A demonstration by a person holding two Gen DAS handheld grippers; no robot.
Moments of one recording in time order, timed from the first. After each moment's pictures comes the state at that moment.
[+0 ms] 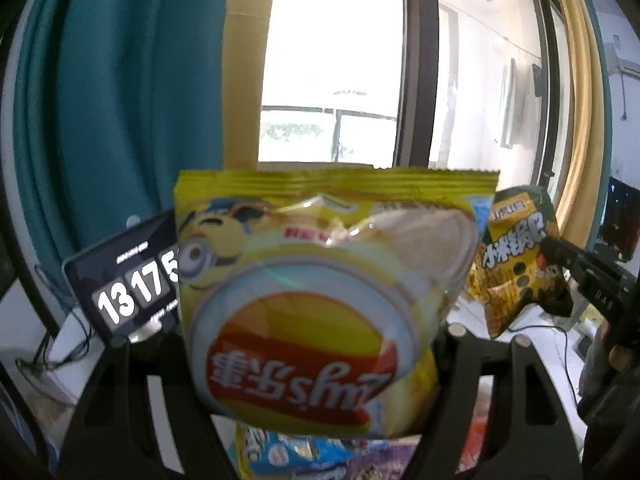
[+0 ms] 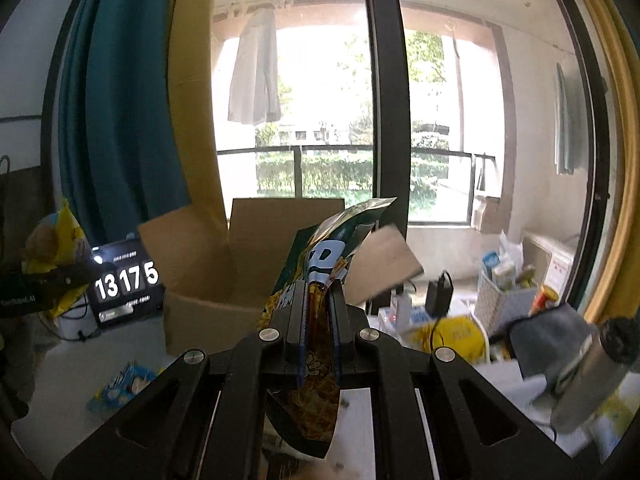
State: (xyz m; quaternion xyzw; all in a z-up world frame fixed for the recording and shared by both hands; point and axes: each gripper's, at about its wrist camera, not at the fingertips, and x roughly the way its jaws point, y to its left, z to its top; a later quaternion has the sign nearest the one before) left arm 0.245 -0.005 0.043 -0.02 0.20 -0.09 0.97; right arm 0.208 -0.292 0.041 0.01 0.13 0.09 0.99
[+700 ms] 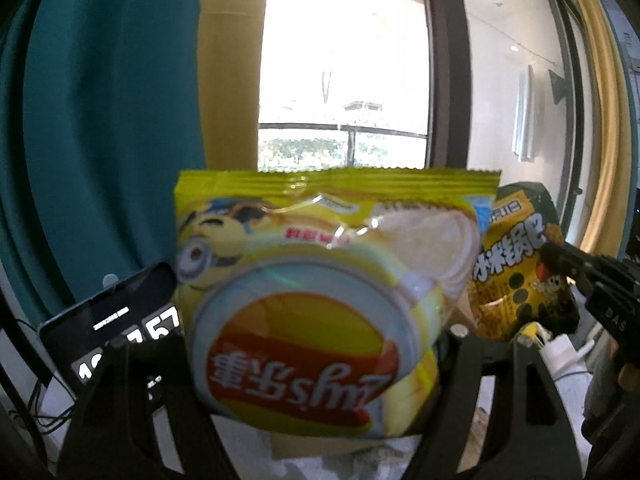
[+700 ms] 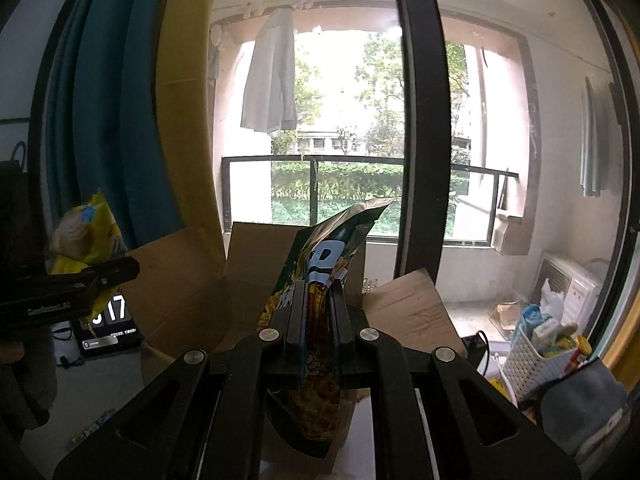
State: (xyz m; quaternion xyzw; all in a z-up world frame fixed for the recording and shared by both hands) left arm 0.345 -0.016 0.052 -0.02 0.17 -0.06 0.98; right arm 0.313 -0.275 0.060 -0.01 0.11 0.12 0.99
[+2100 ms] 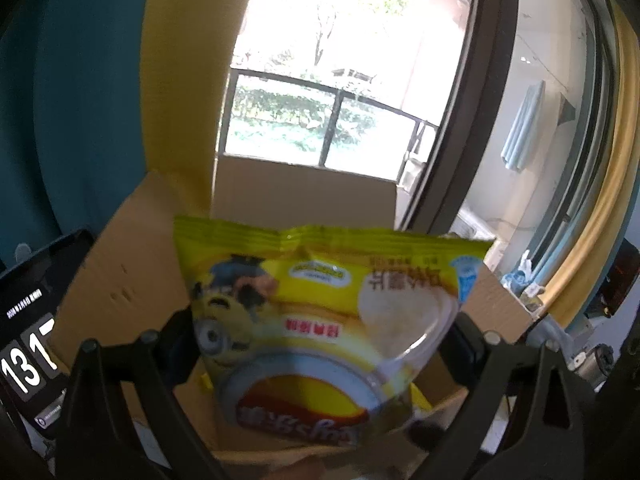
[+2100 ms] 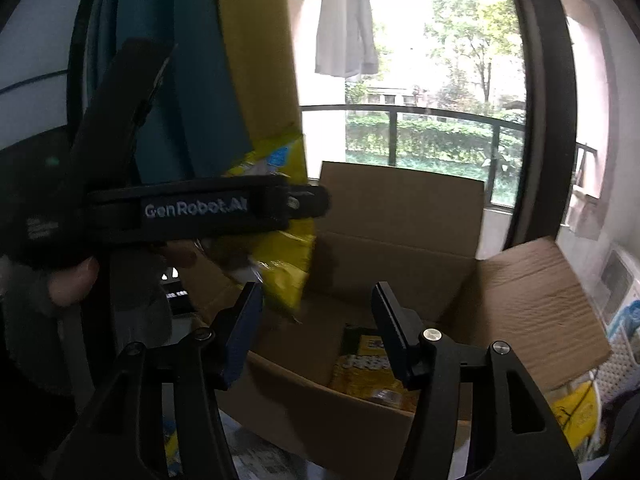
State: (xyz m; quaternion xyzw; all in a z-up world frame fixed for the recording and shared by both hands) left arm 0.446 -0.021 0.039 -0.11 0.26 -0.12 0.95; right arm 0.378 -0.194 0.016 -0.03 0.20 0.26 0.94
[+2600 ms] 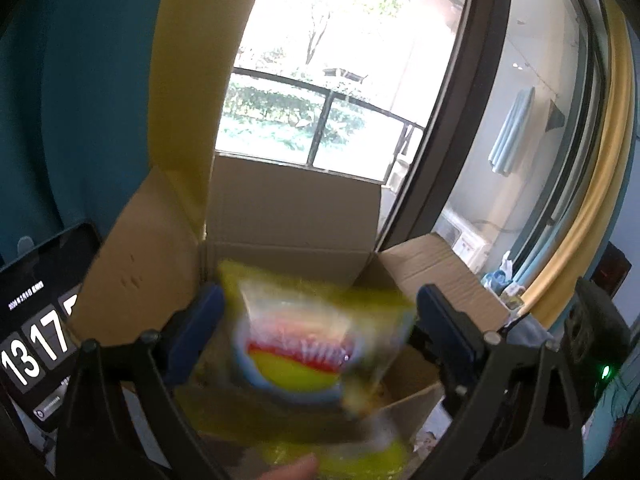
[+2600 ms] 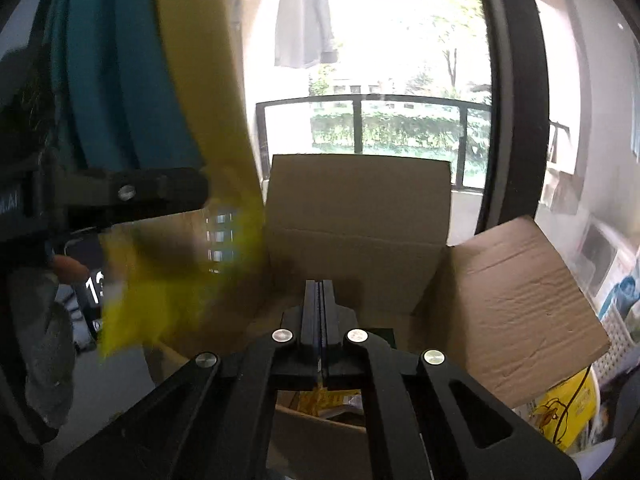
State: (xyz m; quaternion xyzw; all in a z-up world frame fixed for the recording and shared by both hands) left arm 0.431 -0.011 0.052 -0.12 0.26 -0.15 0.95; right arm 0.412 -0.216 0.009 0.00 0.22 0.19 0.96
